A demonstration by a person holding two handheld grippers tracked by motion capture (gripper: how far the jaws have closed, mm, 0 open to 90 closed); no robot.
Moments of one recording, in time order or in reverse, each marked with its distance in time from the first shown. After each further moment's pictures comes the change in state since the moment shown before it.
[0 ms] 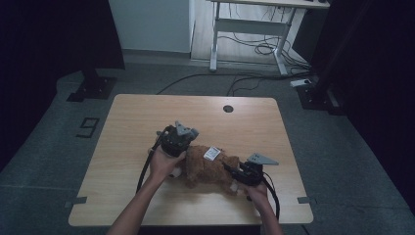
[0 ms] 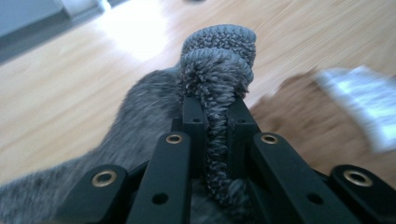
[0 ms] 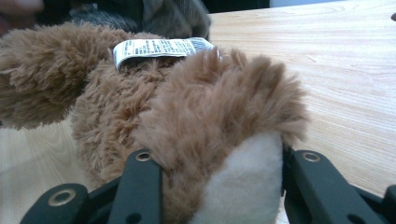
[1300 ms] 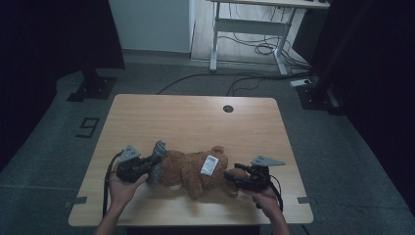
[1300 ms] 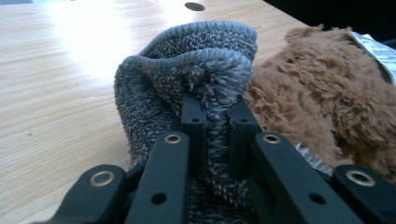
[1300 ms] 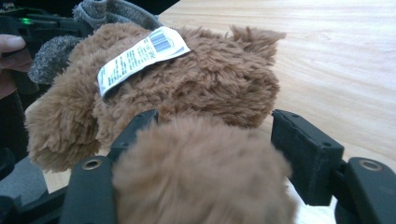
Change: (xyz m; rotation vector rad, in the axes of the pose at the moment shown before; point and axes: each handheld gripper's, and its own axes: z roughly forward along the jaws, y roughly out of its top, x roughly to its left) left arm 0.046 -0.113 -0.067 -0.221 -0.178 -0.175; right arm 0.024 0.021 -0.036 0.136 0.012 -0.006
